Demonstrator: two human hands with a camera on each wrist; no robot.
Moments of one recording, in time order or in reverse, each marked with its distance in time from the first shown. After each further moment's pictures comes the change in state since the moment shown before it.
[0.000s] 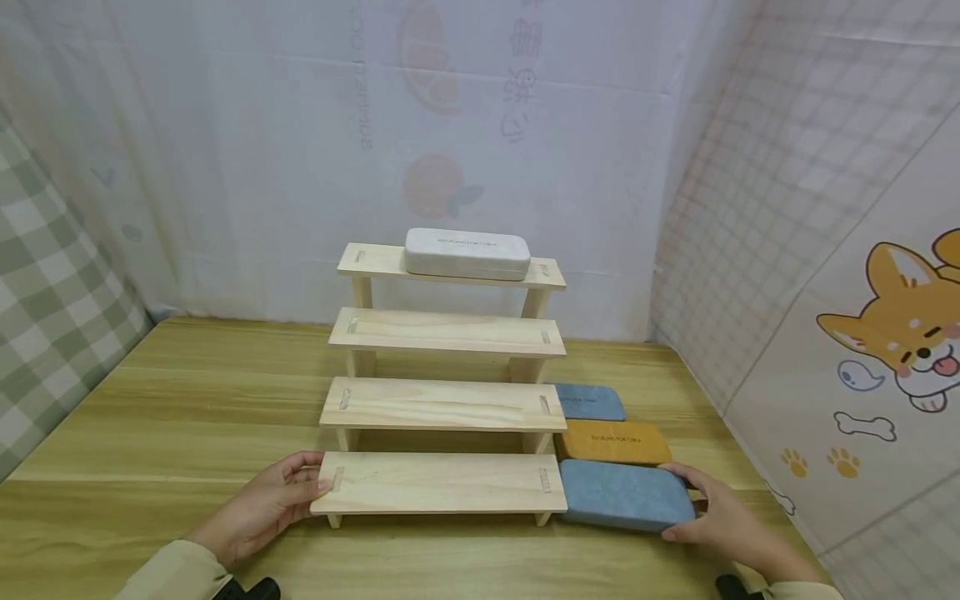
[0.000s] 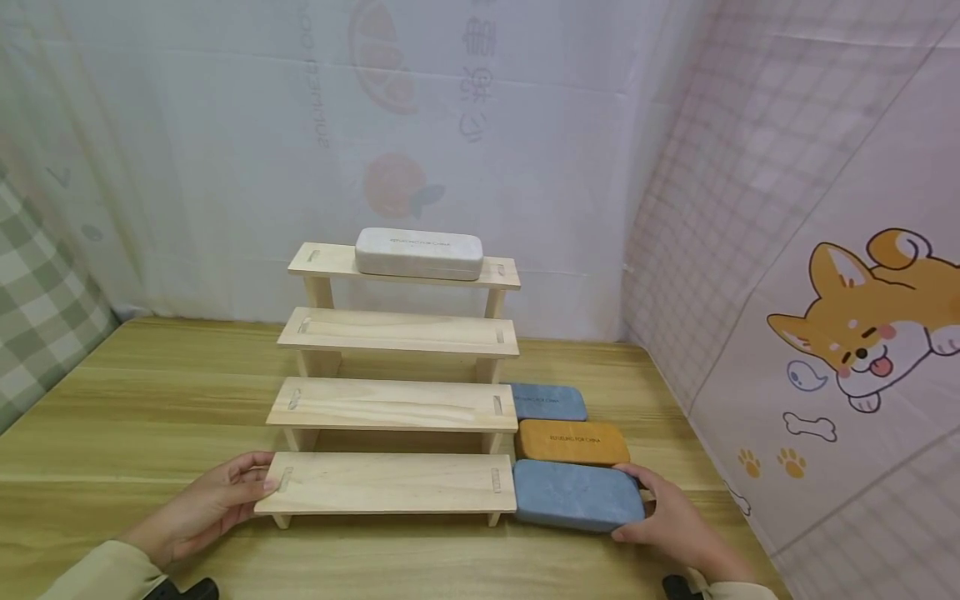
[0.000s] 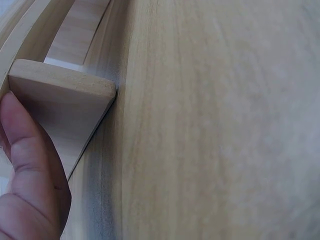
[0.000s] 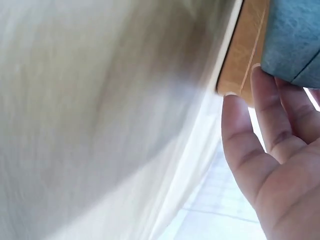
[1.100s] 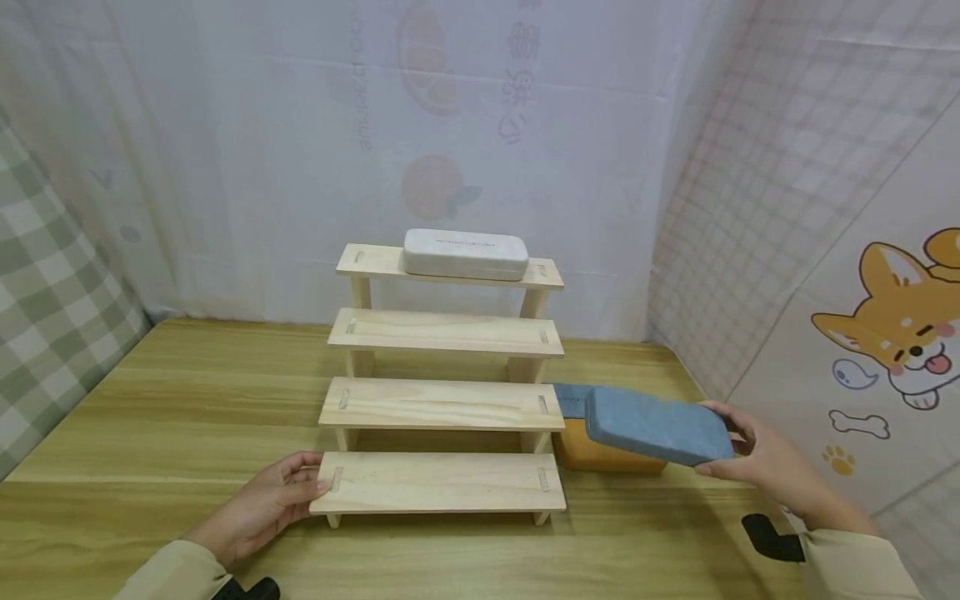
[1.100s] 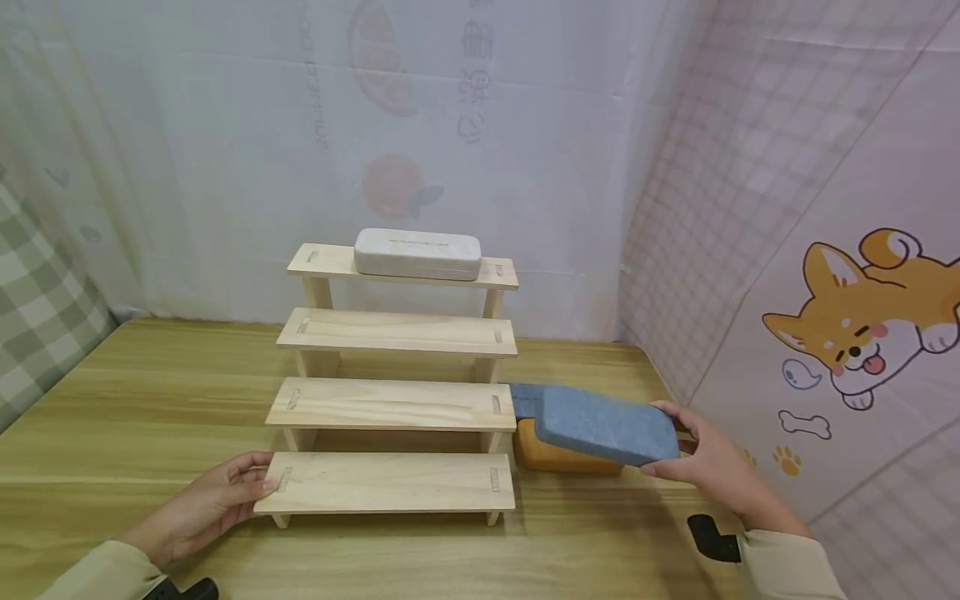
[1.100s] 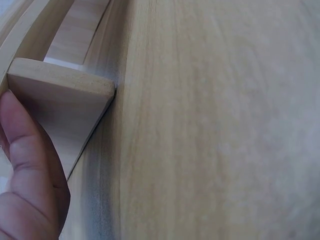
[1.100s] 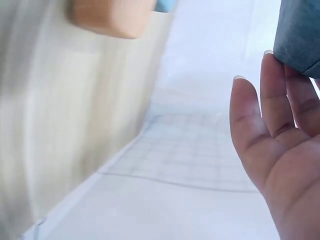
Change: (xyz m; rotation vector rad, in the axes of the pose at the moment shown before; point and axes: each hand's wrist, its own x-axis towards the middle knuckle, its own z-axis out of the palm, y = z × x) left_hand -0.001 0.000 -0.001 -0.003 -0.011 0.003; right_hand -0.004 -0.039 -0.063 -0.099 0.175 -0.151
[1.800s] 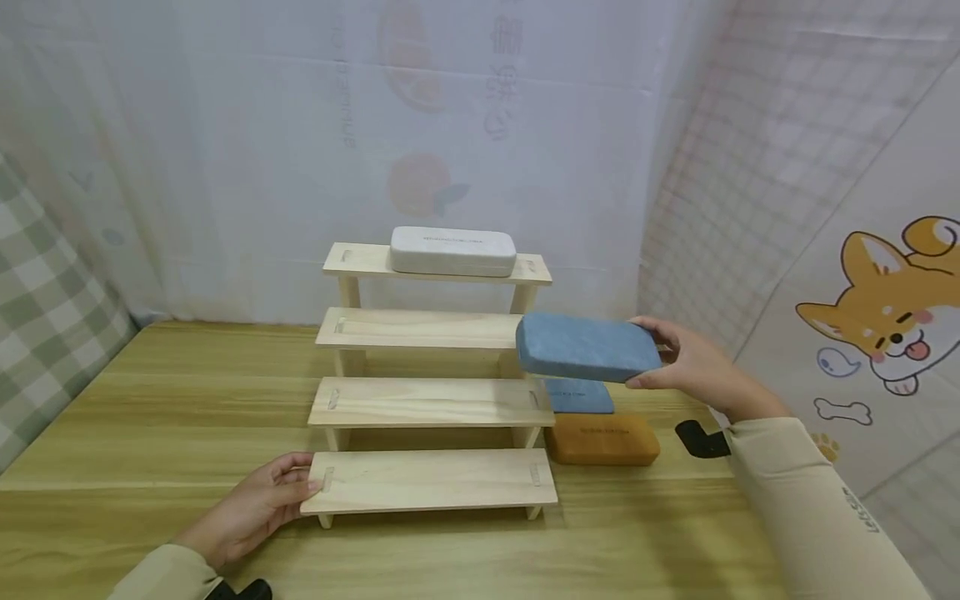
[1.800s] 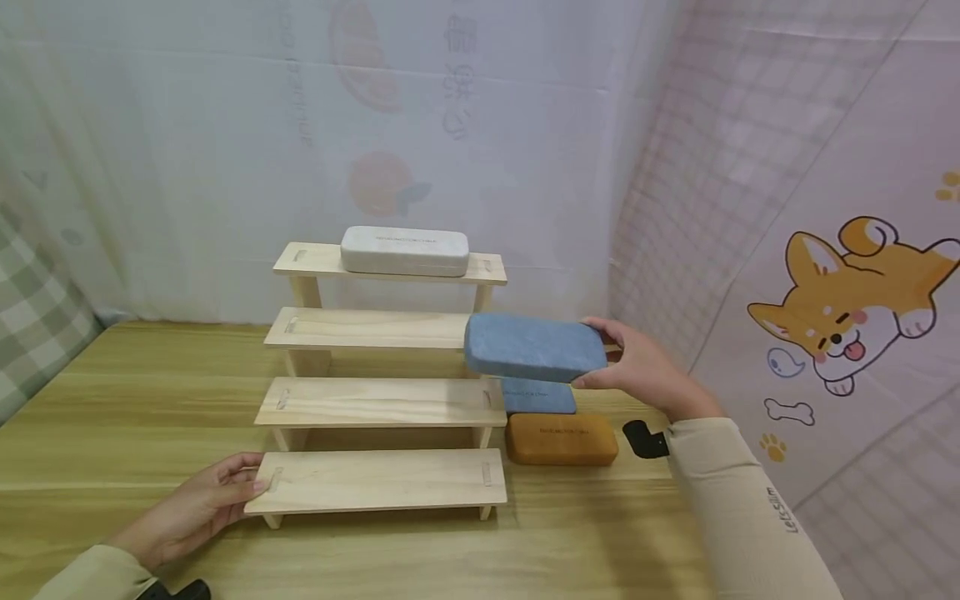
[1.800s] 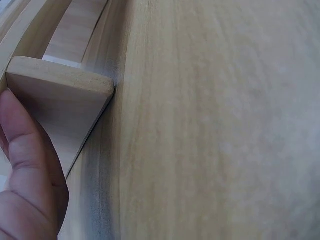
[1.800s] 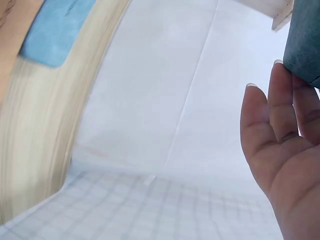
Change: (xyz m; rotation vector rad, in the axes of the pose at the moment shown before) left_hand -0.001 0.001 -0.002 0.037 -0.013 -0.014; right_hand 0.069 -0.087 -0.011 0.002 -0.084 -0.085
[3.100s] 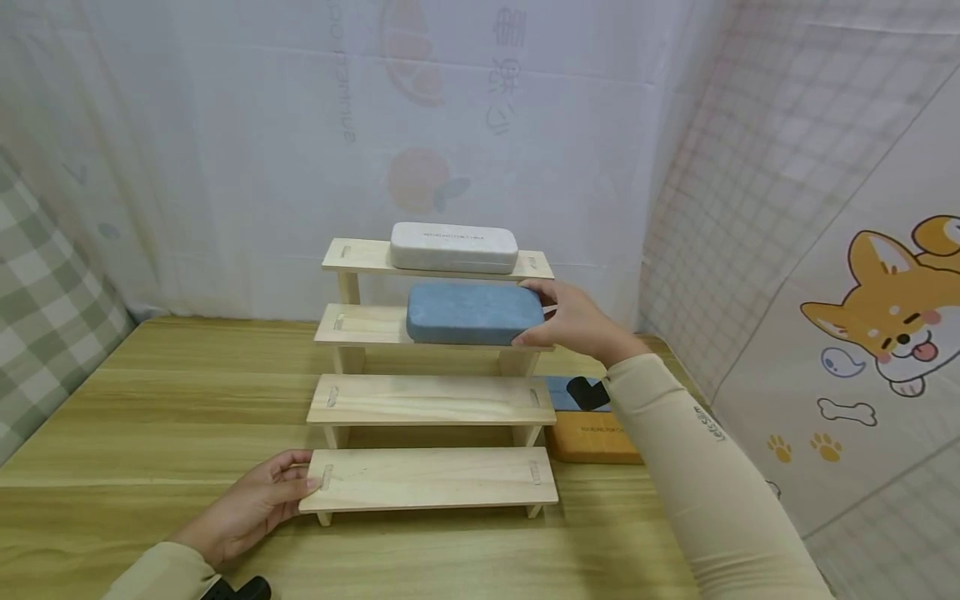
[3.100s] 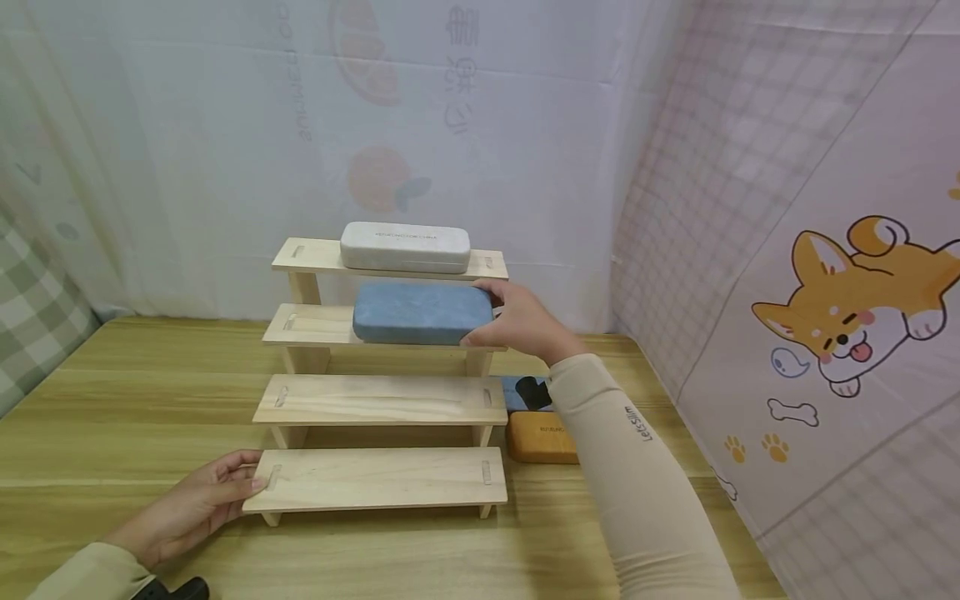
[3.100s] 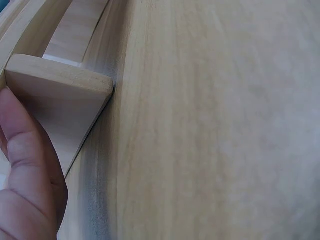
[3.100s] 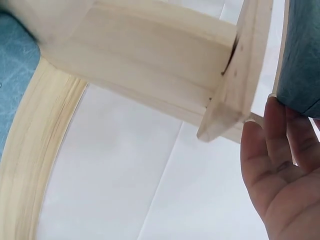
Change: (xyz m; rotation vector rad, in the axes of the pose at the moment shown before) left_hand 0.000 0.001 -0.003 -0.038 -0.020 -0.008; right_hand 0.096 -0.079 0.064 0.097 -0.064 -0.081
